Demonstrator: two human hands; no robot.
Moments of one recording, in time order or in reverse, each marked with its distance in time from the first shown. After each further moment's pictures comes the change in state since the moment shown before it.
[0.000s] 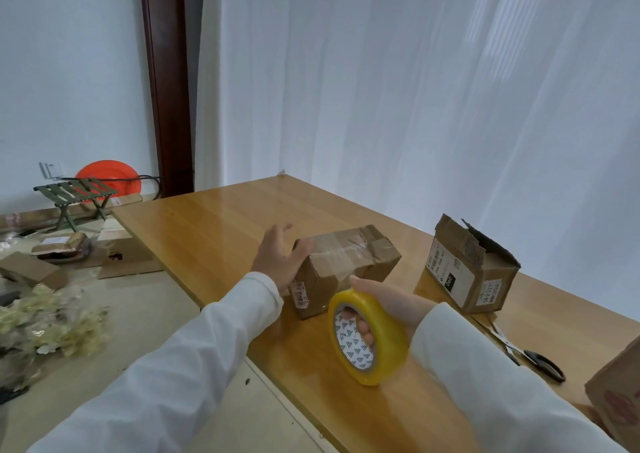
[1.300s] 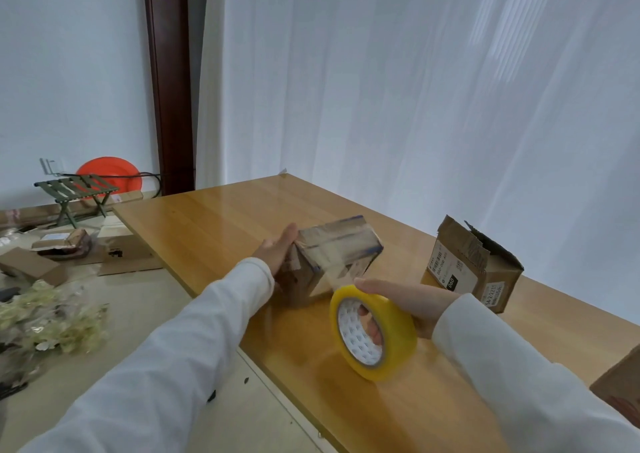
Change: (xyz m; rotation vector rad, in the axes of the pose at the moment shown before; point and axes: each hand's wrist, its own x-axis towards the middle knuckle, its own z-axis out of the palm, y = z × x) left_hand 0.029 -0.027 -0.002 -0.196 -0.135 -0.486; right_hand -0.017 -0.005 -0.012 -0.119 0.062 -0.060
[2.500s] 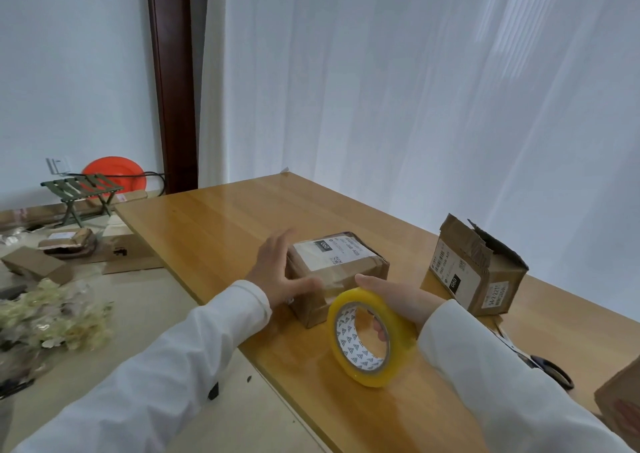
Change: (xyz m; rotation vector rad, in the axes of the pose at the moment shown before) left_hand -0.019 -0.017 0.002 0.500 0.005 0.571; right_hand 0.019 0.005 0.000 -0.044 0.167 0.049
